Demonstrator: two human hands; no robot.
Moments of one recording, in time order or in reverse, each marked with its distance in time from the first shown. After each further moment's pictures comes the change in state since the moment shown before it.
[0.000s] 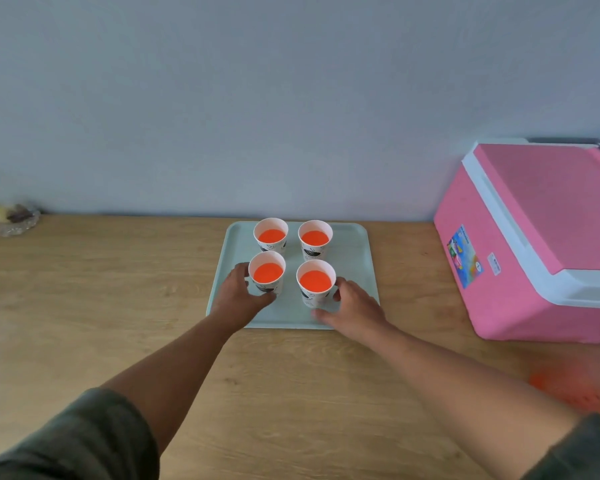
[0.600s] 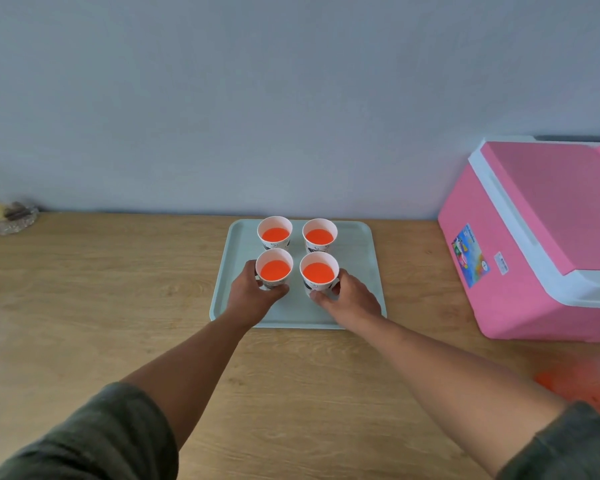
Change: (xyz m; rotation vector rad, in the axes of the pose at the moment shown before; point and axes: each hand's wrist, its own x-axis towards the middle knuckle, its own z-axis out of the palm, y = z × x) left_hand 0.004 0.008 0.012 -0.167 0.008 -0.015; right_hand 0.014 -0.018 0.008 0.137 0.075 0.063
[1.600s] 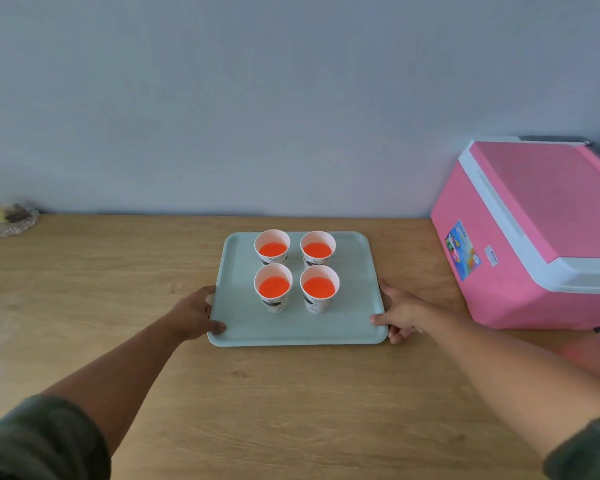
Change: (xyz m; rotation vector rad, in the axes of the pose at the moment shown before) left_hand -0.004 -0.074 -0.097 0.312 -0.316 -0.206; right_hand -0.011 0.075 -0.062 0.185 -0.359 0.385
